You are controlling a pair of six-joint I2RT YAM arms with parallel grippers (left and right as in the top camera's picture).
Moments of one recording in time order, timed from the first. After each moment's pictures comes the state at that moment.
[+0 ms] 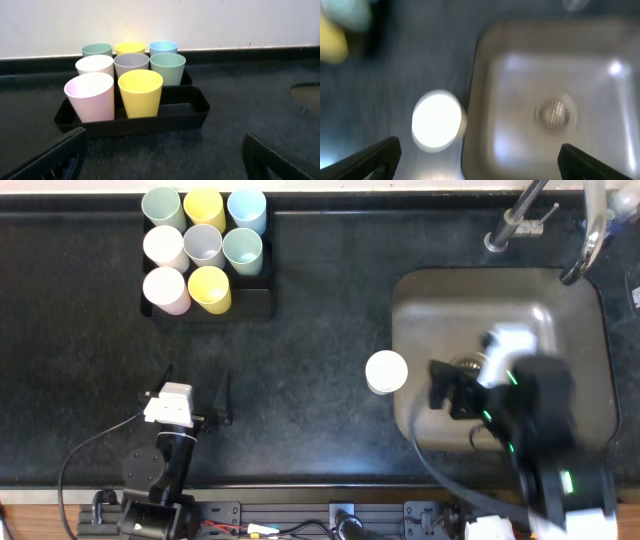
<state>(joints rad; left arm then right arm) -0.16 0.01 0.01 -0.08 0.00 -0.02 0.14 0.82 1.03 -1.04 -0.07 0.15</state>
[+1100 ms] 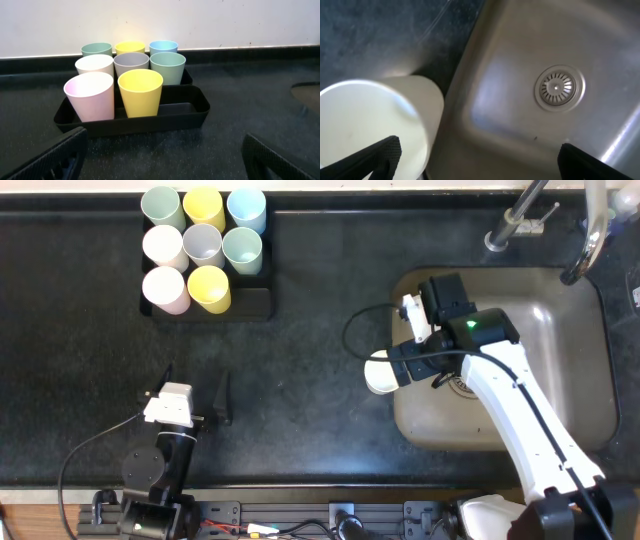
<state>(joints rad) -0.16 0.01 0.01 -0.08 0.00 -0.02 0.26 1.47 1.12 -1.02 -0.01 -0.12</state>
